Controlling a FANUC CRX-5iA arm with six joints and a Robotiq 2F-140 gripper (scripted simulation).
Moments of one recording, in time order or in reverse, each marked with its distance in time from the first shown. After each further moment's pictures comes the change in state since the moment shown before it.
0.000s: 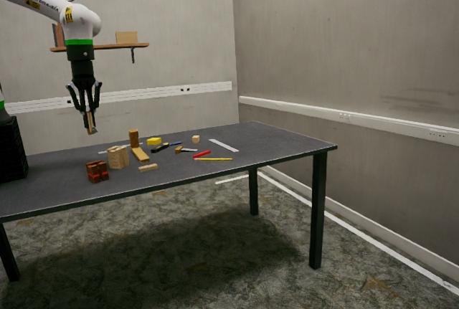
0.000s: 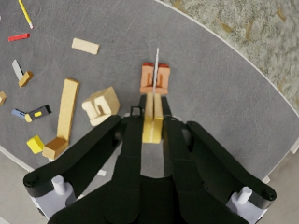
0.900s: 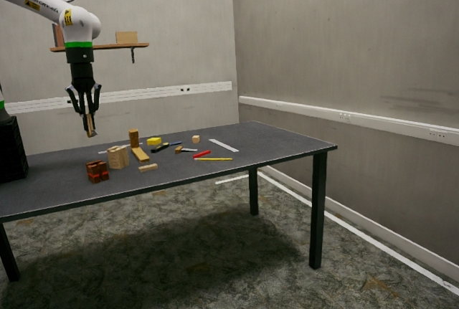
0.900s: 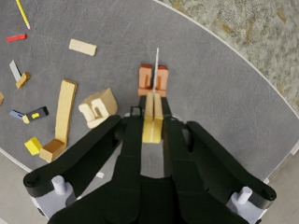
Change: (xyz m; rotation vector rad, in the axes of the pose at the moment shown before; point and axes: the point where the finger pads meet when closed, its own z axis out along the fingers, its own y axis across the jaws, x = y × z) arm 0.003 0.004 0.009 0.000 0.003 -0.004
